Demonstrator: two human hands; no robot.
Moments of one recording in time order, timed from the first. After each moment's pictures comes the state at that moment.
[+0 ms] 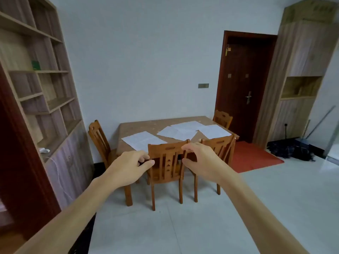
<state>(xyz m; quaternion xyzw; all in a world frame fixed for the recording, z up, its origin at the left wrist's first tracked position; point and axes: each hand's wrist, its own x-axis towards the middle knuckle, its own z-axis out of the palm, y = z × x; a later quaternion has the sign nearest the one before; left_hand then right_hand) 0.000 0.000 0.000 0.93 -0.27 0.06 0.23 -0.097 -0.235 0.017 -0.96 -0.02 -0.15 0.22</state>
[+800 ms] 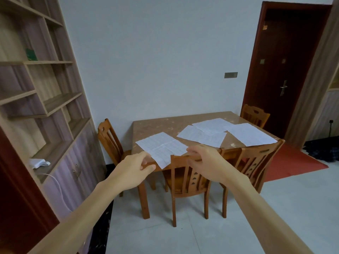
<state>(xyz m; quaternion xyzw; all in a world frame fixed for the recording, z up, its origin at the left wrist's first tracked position) 0.326 0.030 -0.038 0.95 -0.23 0.01 0.23 0.258 -0.219 -0.028 -0.96 -0.01 -0.10 0.26</state>
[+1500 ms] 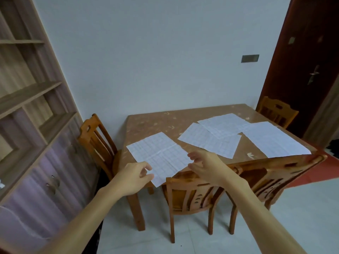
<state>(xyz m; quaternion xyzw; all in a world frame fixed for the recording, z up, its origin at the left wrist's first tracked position) 0.610 -0.088 -0.101 0.96 -0.18 -0.08 0.22 0.551 -0.353 -0.085 -0.96 -0.02 -0.04 0.27</state>
